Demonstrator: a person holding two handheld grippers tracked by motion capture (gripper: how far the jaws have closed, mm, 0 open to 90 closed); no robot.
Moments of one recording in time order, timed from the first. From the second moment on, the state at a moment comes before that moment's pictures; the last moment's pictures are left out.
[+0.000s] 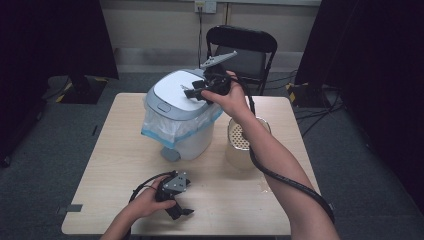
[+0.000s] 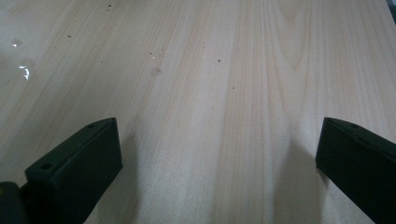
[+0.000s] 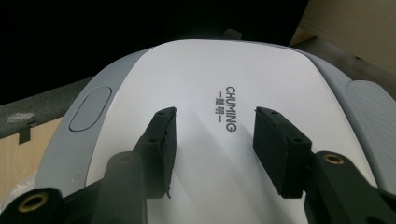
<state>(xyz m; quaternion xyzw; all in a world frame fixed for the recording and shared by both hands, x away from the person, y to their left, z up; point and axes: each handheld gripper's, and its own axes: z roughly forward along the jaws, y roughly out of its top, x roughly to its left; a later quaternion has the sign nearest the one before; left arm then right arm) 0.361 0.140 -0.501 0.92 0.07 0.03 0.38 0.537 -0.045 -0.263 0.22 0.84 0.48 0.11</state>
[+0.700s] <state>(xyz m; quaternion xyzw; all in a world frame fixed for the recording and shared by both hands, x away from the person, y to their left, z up) 0.361 0.140 -0.501 0.92 0.07 0.03 0.38 0.531 -0.045 -0.262 0.22 0.85 0.47 0.13</state>
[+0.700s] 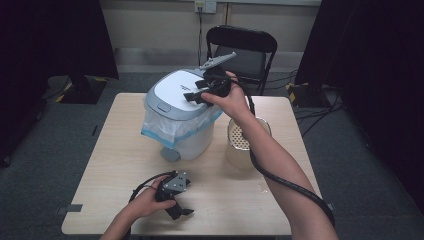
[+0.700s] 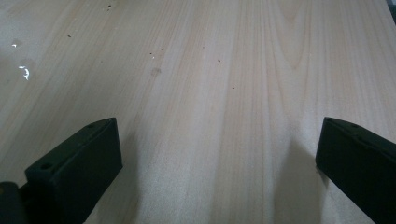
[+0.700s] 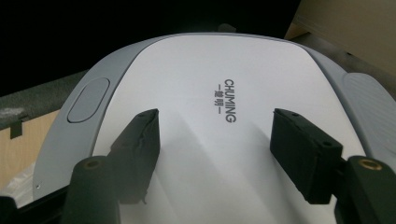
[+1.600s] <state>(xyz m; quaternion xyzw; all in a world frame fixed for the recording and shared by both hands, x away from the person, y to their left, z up) 0.361 0.140 -0.501 0.92 0.07 0.03 0.38 0.512 -0.076 -0.258 0.24 0.84 0.47 0.12</state>
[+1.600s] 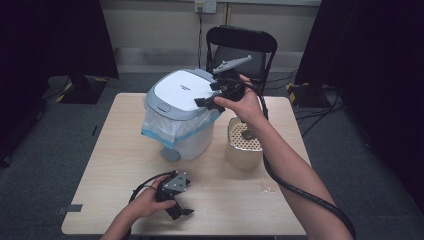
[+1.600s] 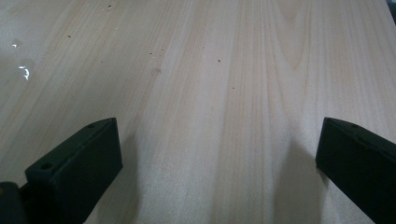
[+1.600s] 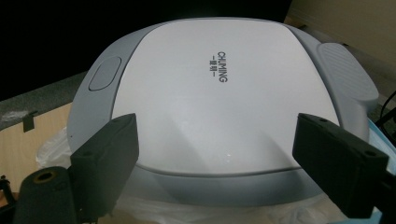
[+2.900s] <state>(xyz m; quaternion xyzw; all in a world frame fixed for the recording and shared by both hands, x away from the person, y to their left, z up) 0.357 0.140 -0.501 0.92 0.09 0.04 0.38 0.456 -0.135 -0.286 0.23 0.85 0.47 0.09</state>
